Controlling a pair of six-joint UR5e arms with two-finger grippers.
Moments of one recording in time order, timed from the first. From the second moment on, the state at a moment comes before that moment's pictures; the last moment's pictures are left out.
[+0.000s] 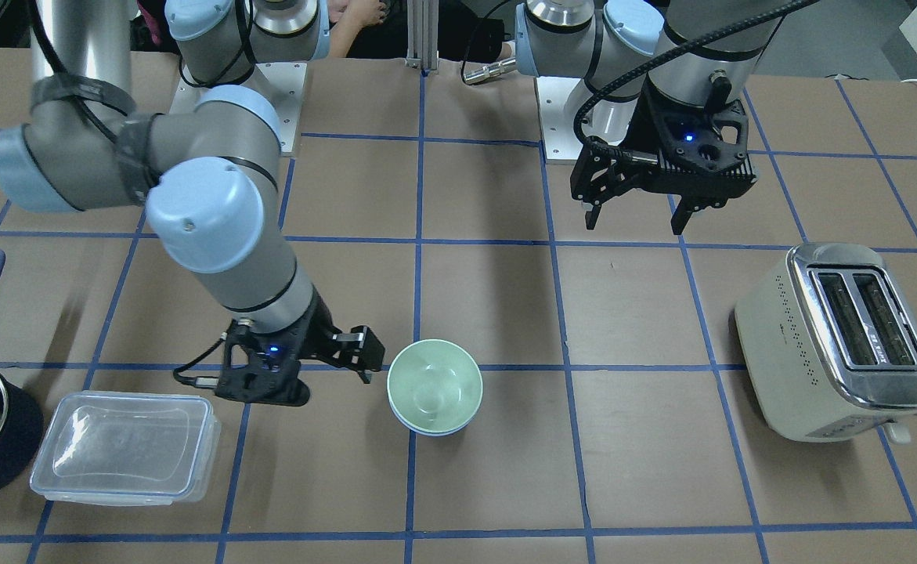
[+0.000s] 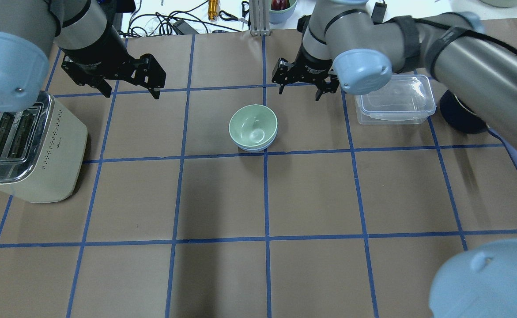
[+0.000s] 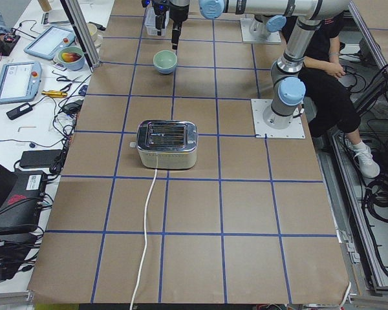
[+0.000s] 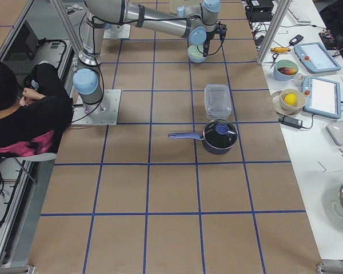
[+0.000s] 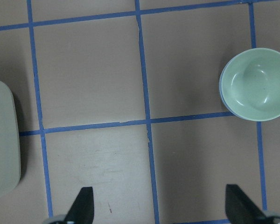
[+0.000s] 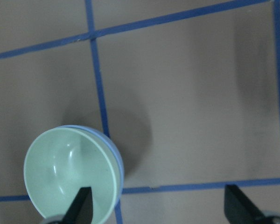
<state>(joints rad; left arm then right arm) -1.60 -1.58 -1.57 -1.44 1.60 0.05 1.68 -1.19 1.49 -1.95 -1.40 0.29</state>
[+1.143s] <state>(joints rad) -1.60 -1.59 -1.57 -1.43 1.60 0.05 1.54 -1.49 1.49 -1.49 -1.54 0.10</state>
